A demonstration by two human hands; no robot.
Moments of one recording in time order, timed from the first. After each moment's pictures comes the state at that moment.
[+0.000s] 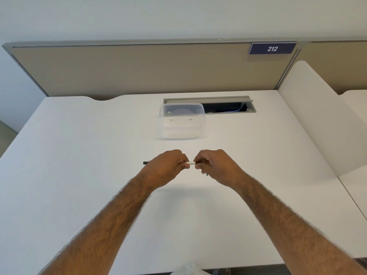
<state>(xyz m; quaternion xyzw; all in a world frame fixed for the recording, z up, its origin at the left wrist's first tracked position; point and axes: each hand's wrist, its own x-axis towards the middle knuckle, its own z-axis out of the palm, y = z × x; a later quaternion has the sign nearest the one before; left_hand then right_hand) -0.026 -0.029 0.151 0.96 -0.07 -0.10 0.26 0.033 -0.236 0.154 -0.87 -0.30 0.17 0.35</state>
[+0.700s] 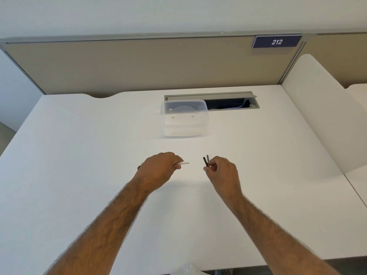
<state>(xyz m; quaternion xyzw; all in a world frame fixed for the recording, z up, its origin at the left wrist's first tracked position) -0.032 -0.004 0.135 0.98 -0.01 -0.08 0.20 0.014 -0.222 0.088 -0.93 -0.06 0.03 0.36</state>
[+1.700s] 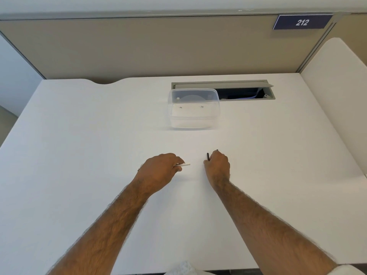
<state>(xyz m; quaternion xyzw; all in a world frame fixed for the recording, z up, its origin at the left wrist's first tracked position) -0.037 0.019 0.106 0.97 0.03 -0.12 0.21 0.051 -0.162 0.031 -0.95 0.06 0.12 0.27</state>
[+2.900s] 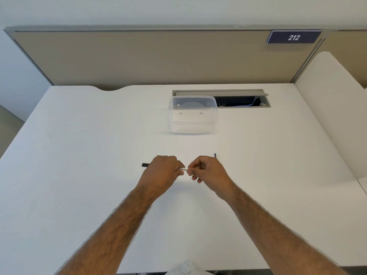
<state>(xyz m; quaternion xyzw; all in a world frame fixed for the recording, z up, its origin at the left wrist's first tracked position) -0.047 0.005 0.108 0.98 -0.01 -0.02 0.21 0.011 -0.179 0.100 -0.74 -0.07 0.29 0.60</state>
